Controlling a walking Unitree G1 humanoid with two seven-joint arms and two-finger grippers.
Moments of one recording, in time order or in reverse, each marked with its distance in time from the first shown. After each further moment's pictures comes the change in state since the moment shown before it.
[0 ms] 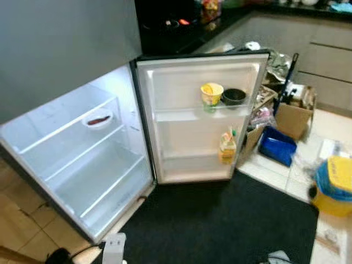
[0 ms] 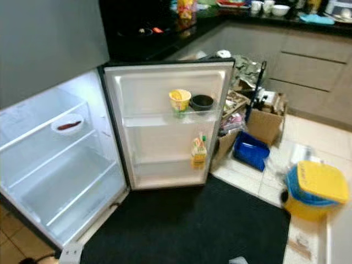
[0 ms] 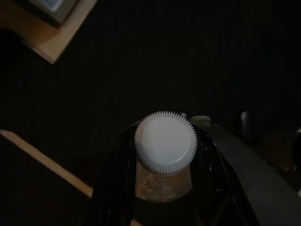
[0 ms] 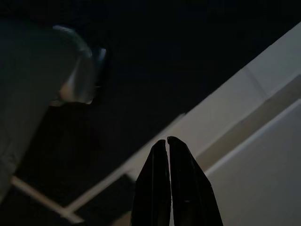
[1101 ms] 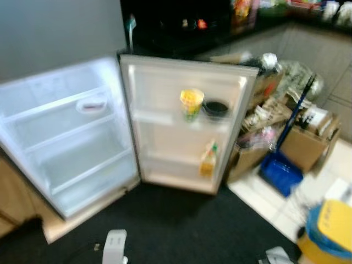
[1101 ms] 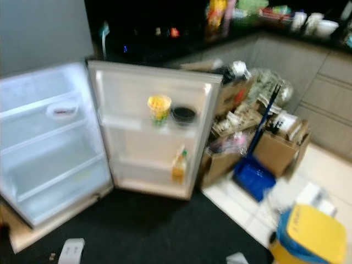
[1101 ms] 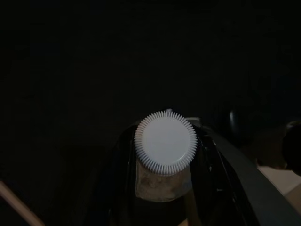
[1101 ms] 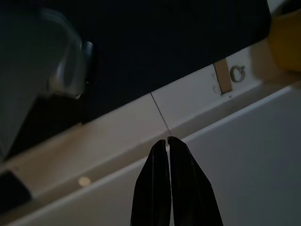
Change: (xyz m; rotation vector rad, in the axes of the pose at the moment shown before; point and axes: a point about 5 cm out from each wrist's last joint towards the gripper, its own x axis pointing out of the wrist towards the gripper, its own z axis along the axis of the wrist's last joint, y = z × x) left arm 0.001 -0.003 0.004 0.008 -0.015 -0.013; right arm 0.001 0.004 0.007 -0.054 -0.030 0.010
